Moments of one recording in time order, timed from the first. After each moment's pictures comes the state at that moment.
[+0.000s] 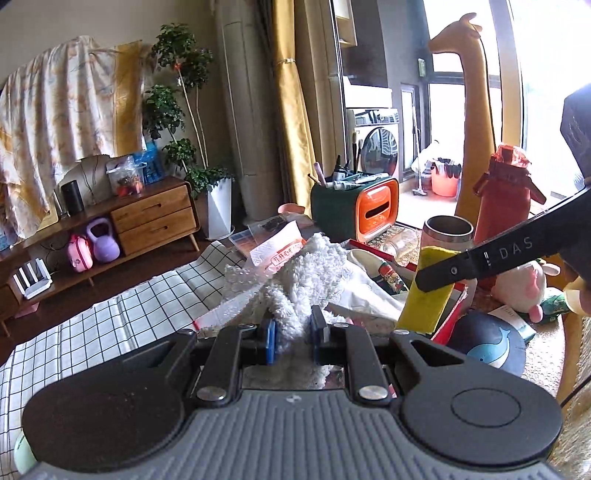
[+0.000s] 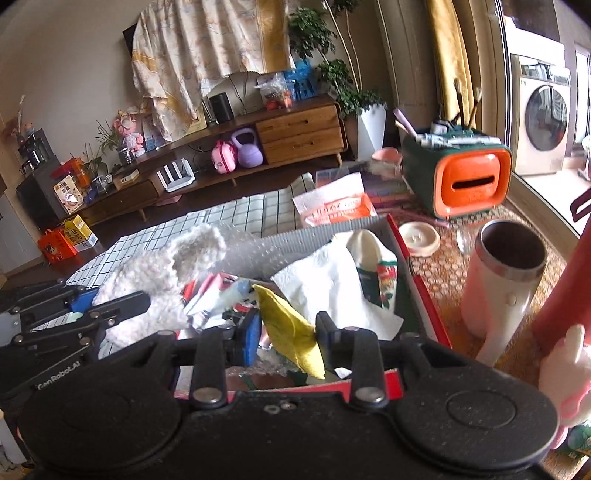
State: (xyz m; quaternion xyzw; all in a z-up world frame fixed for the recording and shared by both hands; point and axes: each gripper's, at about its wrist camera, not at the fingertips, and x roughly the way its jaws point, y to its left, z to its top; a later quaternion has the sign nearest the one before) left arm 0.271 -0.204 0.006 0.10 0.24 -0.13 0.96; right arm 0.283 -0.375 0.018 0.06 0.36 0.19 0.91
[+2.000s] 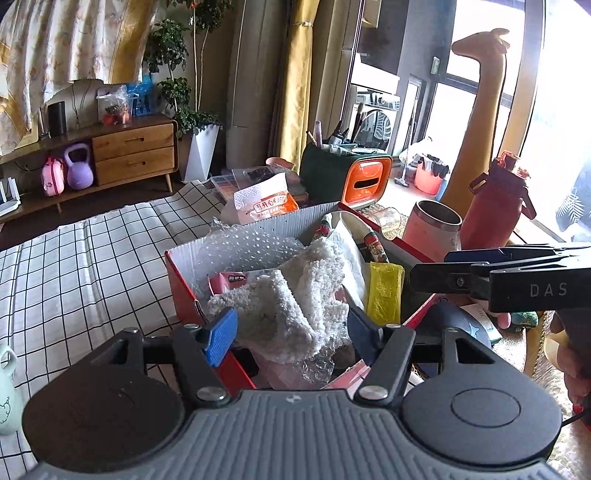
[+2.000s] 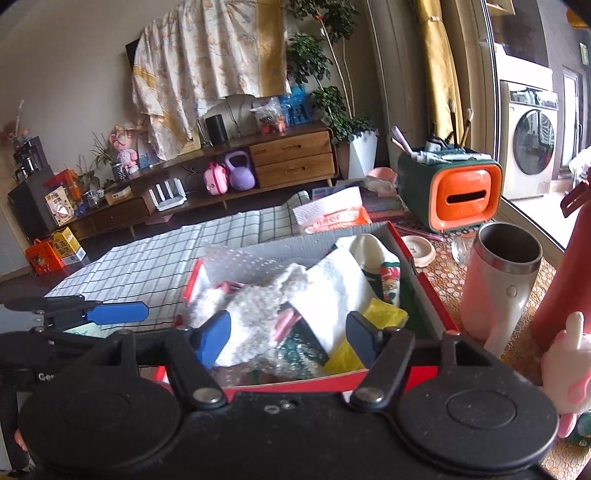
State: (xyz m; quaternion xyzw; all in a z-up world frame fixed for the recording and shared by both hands) left arm 0.277 -0.173 -0.013 -0.01 0.31 -0.16 0.94; right arm 0.247 -0.353 0.011 0.05 0.30 0.17 0.94
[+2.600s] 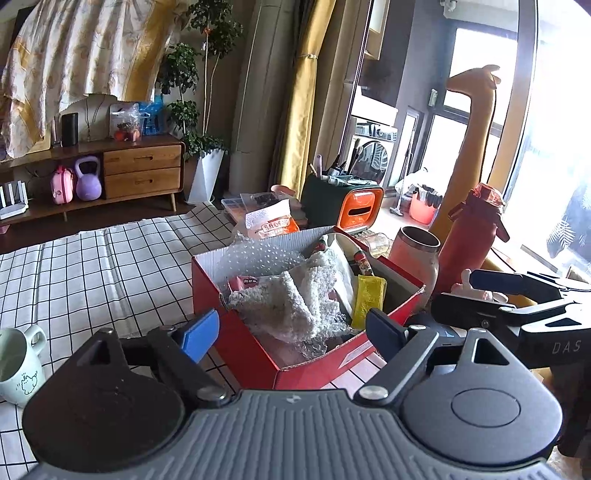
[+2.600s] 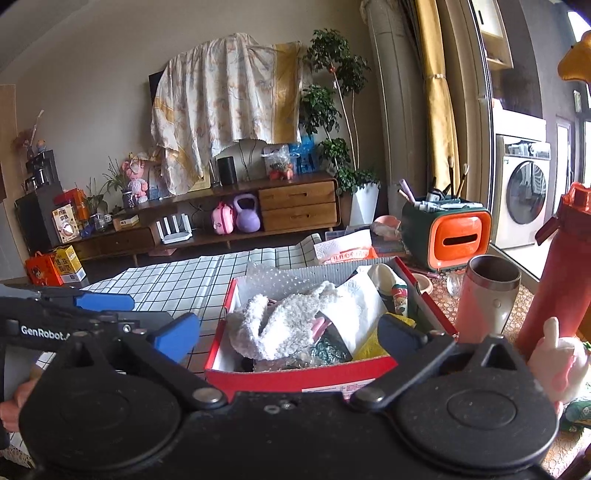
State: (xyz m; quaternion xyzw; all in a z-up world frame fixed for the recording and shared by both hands) left arm 0.212 -0.141 0.010 -0.04 0.27 -0.16 0.95; right arm 0.168 -0.327 0.021 0.02 0.22 0.16 0.96
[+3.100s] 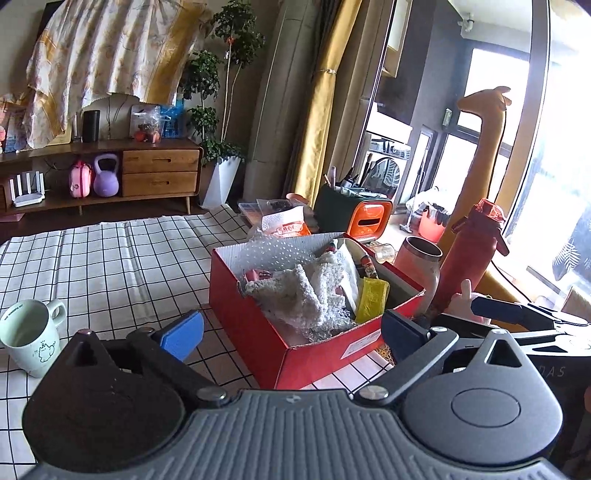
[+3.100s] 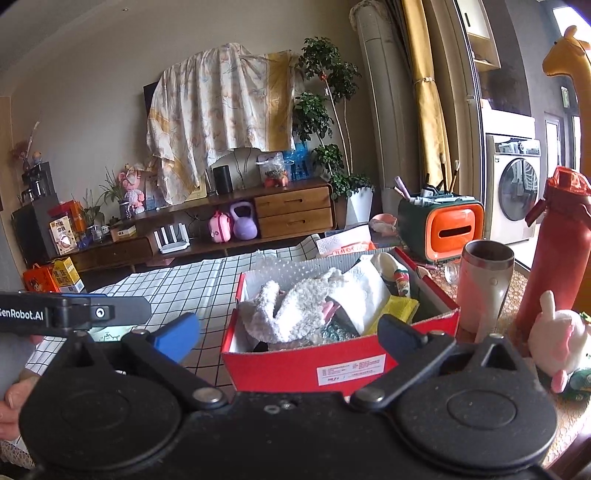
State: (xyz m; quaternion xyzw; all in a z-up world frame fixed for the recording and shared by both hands) left arm 0.176 -0.128 0.009 -0.07 0.26 -0.13 0.95; right arm 0.139 -0.316 0.005 0.04 0.21 0.14 0.97
